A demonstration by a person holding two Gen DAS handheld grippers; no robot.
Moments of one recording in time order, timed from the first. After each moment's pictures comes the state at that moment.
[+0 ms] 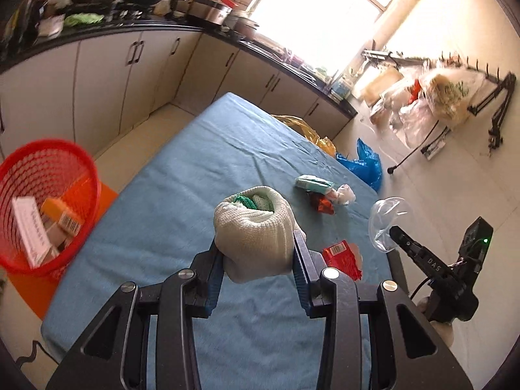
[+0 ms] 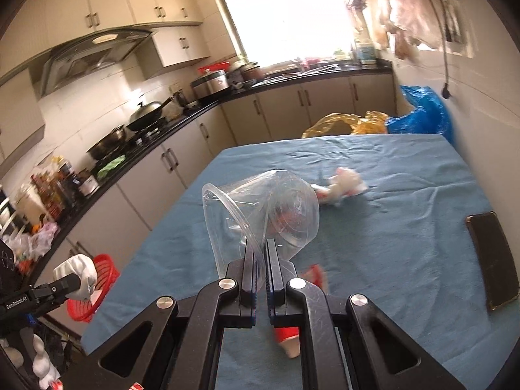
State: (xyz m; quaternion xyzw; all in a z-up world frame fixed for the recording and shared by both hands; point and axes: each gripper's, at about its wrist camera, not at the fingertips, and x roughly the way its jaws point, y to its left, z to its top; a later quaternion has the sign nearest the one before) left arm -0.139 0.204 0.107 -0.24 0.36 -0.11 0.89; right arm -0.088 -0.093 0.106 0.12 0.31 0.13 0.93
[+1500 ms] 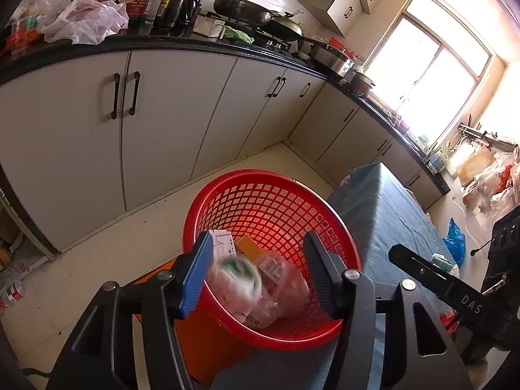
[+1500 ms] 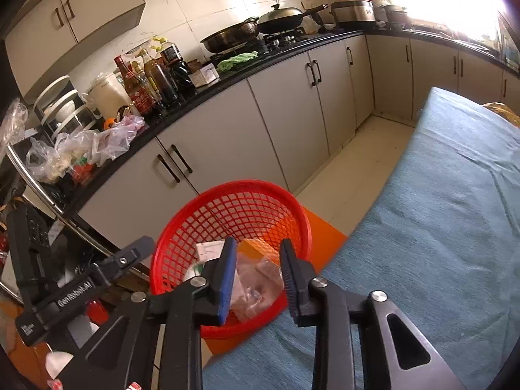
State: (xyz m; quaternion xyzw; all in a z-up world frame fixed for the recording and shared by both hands) left arm -0.184 0.439 0.043 -0.29 0.31 0.12 0.90; right arm -0.050 0.256 0.051 0.03 0.41 0.35 0.84
